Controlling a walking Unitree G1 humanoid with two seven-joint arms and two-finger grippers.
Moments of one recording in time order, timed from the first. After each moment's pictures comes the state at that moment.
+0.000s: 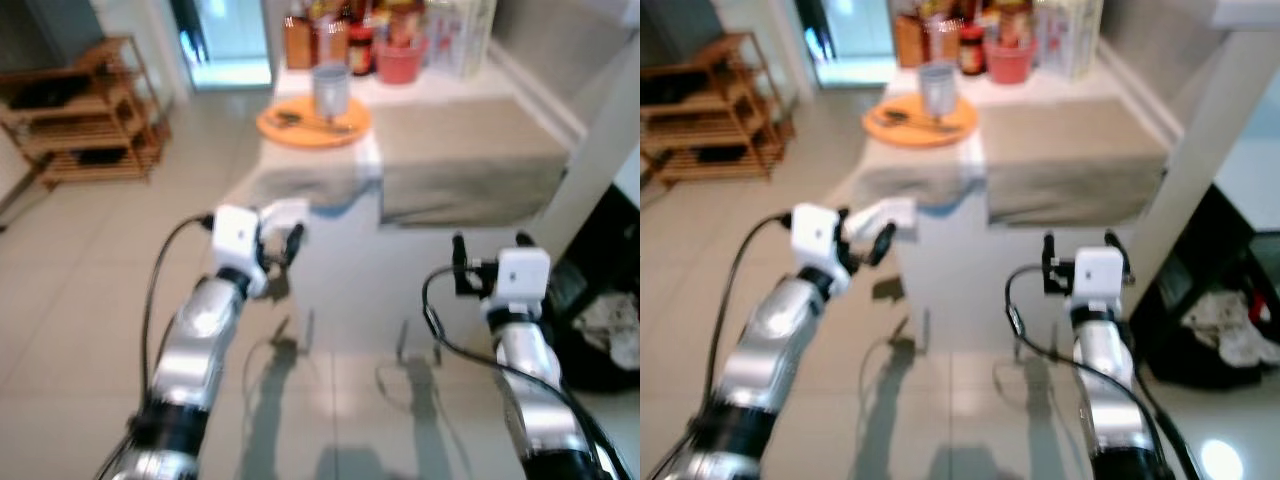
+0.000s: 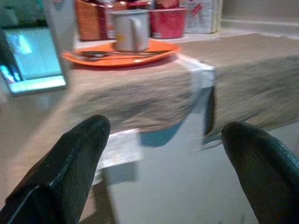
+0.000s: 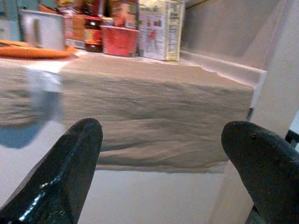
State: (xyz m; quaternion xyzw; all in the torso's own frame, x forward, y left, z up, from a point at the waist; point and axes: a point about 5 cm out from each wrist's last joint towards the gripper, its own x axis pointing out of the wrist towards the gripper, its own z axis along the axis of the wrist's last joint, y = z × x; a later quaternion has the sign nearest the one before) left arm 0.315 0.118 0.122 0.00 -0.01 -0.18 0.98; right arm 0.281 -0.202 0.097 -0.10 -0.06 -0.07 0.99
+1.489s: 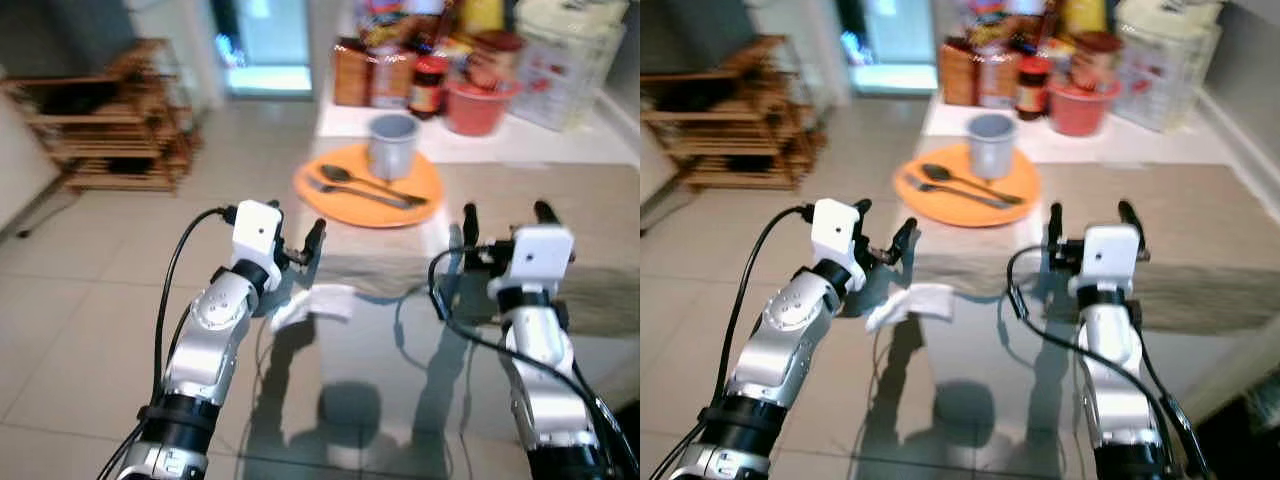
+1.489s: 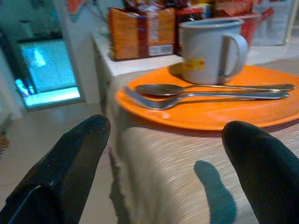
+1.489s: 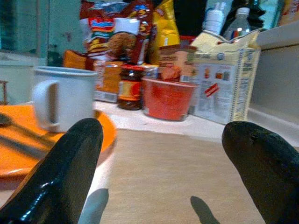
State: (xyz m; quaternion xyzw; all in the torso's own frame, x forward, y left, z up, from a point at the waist) left arm 0.319 0.115 0.135 0.03 -0.04 -0.20 0.98; right arm 0.283 -0.193 0.135 -0.11 -0.14 -0.07 0.98
